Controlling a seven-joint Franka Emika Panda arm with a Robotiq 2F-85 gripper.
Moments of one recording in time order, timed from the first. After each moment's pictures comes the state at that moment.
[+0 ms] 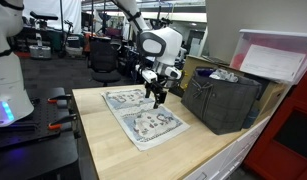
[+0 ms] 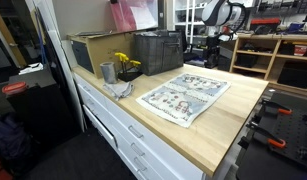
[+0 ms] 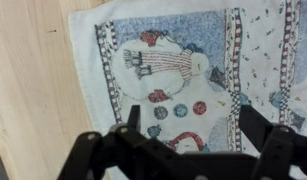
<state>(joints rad) -0.28 0.39 -0.16 -2.06 0.16 2.37 -0.45</state>
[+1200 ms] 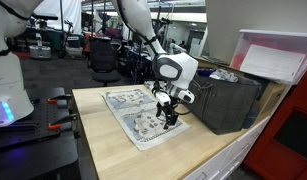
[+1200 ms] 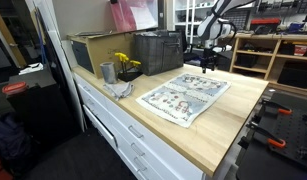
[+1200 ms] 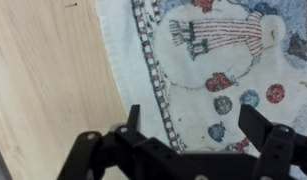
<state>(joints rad) -0.39 0.72 -0.14 -1.73 0.15 2.31 -0.39</state>
